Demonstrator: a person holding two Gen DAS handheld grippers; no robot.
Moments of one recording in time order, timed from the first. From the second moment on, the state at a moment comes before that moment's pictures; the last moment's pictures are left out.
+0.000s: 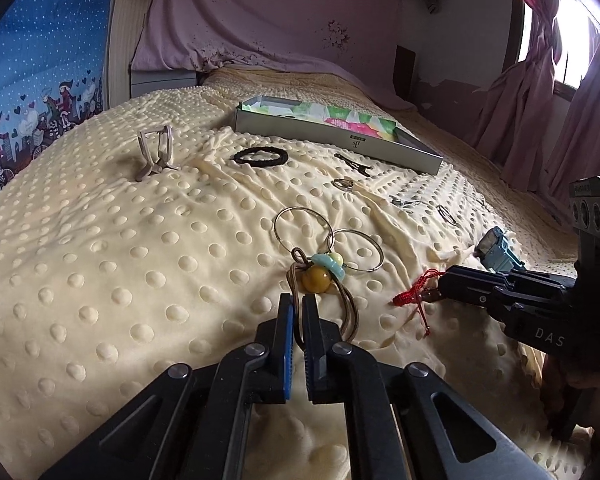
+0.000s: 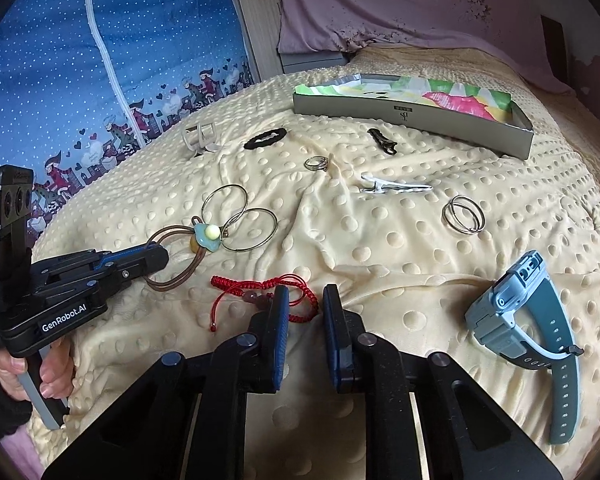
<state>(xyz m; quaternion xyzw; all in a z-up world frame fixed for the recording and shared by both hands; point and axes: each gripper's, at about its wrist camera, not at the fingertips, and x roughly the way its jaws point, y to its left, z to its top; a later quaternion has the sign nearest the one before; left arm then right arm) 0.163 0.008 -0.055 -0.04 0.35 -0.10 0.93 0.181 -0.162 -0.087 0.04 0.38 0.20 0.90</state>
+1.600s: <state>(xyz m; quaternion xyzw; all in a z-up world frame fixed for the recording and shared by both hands) 0.280 -0.047 0.029 -0.07 0.27 -0.21 0.94 0.262 -0.231 0.005 0.07 0.26 0.10 0.96</state>
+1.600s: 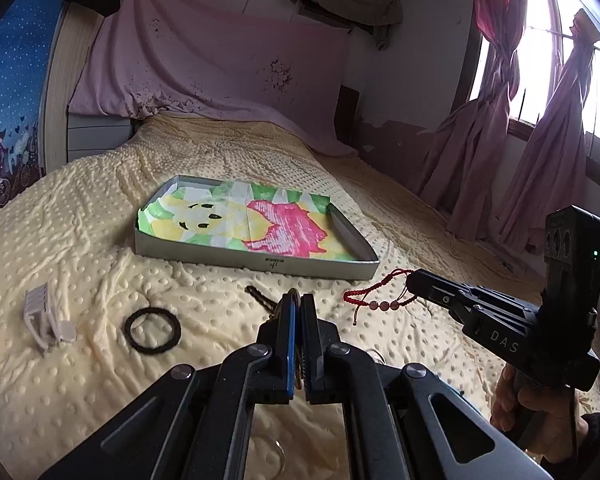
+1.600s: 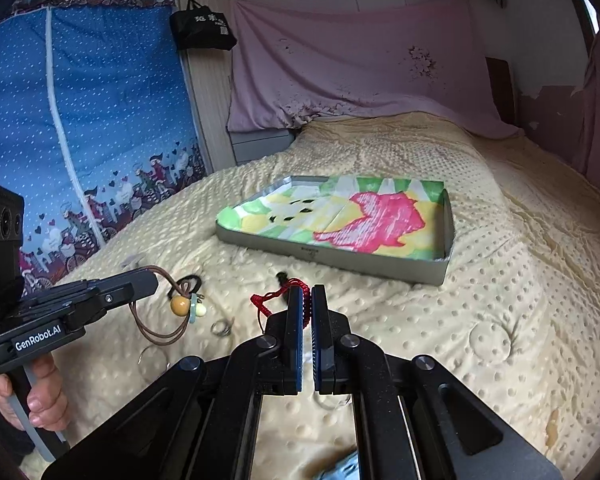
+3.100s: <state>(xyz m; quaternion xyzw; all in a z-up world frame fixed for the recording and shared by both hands) 0.453 -0.083 -0.018 -0.10 0.35 -0.14 0.92 0.400 -0.282 -0.047 0.14 0.35 0.02 0.93</state>
